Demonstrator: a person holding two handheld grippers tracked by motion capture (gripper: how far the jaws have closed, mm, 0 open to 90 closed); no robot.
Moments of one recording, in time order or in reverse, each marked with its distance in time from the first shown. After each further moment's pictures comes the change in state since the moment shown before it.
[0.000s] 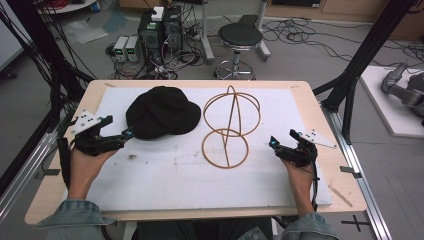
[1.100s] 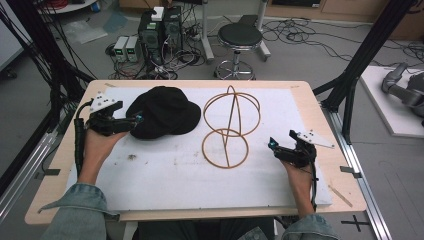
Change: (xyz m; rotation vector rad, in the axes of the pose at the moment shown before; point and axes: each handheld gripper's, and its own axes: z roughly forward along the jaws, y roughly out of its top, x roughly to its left) left arm 0.014 0.024 0.060 0.042 -0.002 -0.002; right arm 0.003 0.000 0.000 0.028 -0.015 -0.044
